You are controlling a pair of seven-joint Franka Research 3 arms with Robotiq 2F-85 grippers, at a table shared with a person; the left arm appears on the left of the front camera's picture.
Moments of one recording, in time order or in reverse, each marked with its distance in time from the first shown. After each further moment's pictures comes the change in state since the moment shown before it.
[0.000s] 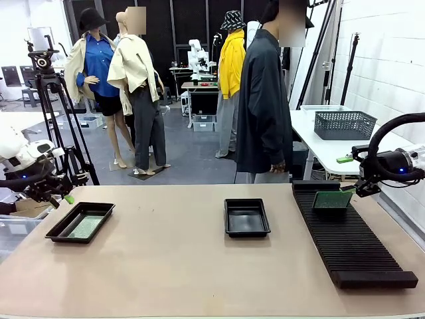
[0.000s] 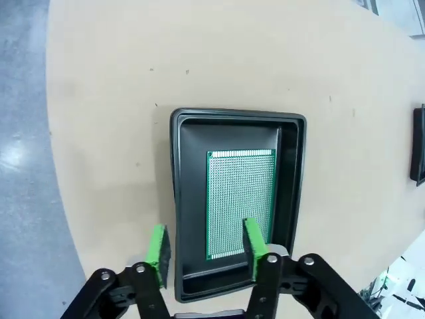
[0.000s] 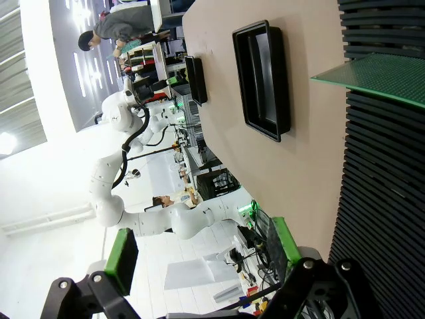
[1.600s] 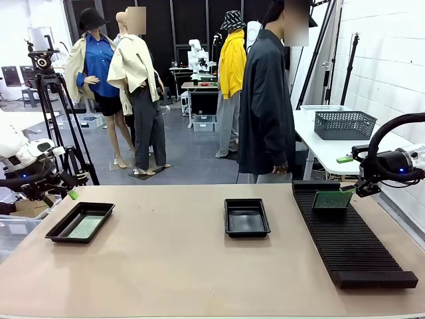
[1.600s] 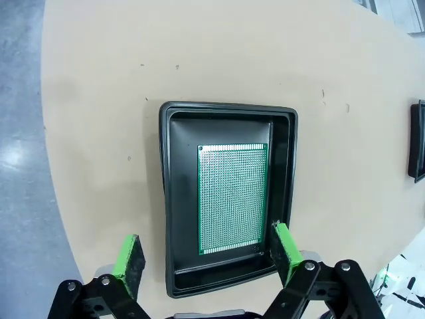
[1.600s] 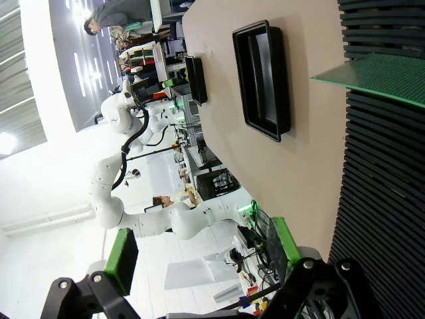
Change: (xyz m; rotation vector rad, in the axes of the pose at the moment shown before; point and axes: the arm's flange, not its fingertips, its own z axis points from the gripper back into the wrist) left arm -0.004 -0.008 0.000 -0.001 0.005 -0.006; right arm 0.000 0.000 0.000 0.000 0.000 0.000
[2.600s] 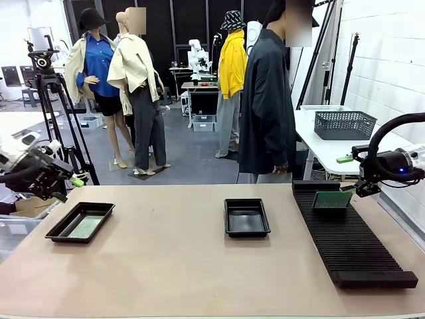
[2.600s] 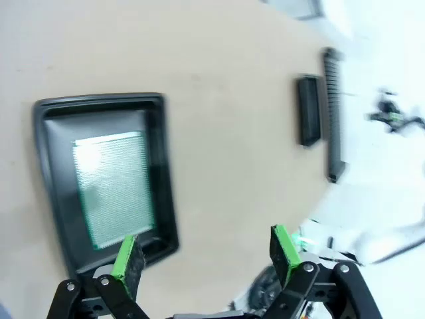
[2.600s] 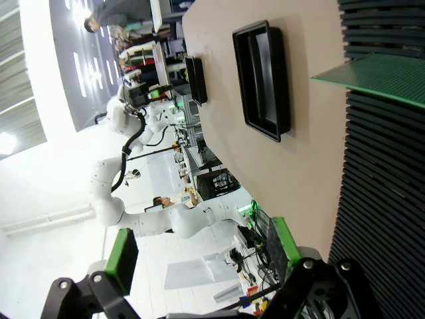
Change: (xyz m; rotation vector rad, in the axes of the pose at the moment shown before) left arm -0.014 0.003 0.018 -0.475 0.022 -0.027; right arm 0.000 0.000 0.000 0.000 0.000 0.000
